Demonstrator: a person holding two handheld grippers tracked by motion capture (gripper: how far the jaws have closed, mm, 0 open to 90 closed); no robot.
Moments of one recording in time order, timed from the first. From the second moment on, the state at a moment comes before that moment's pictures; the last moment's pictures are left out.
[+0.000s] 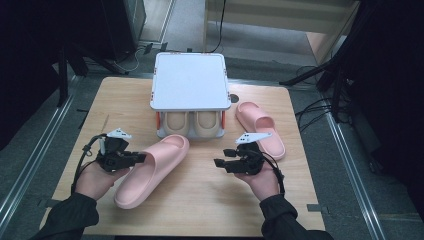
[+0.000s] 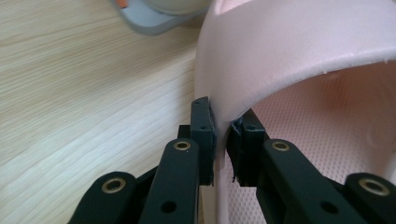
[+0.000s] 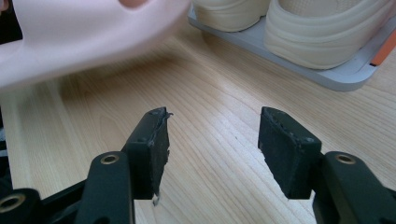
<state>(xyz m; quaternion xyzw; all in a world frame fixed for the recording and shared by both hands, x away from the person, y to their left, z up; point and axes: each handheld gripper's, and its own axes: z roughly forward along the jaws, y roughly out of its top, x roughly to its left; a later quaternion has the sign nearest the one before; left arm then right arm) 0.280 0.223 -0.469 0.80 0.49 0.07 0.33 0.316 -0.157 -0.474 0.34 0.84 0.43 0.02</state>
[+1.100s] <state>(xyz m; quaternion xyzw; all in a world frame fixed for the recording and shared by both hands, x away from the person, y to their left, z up) 0.278 0.211 -0.482 0.83 0.44 0.03 0.34 0.304 -0.126 -0.491 0.33 0.83 0.45 -0.01</state>
